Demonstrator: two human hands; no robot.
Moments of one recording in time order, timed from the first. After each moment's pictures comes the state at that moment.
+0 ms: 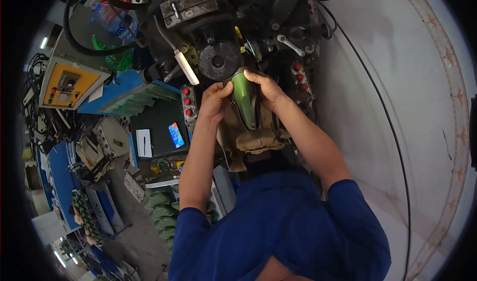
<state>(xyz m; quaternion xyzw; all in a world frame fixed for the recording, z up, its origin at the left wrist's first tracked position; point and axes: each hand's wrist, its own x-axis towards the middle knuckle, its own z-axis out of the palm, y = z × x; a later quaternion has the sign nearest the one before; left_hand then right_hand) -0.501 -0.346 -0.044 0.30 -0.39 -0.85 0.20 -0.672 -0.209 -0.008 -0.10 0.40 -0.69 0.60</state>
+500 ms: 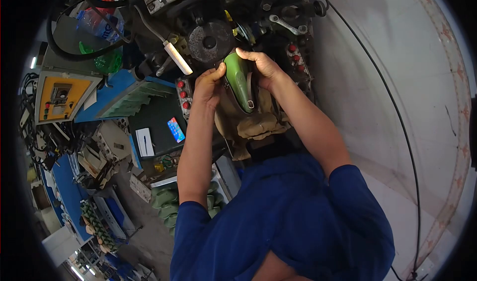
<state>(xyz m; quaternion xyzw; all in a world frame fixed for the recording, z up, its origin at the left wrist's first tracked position) -0.506 -0.371 -0.052 0.31 -0.36 -0.87 0.14 -0.677 -0.215 0.022 -0.07 0.42 -0.65 0.63</state>
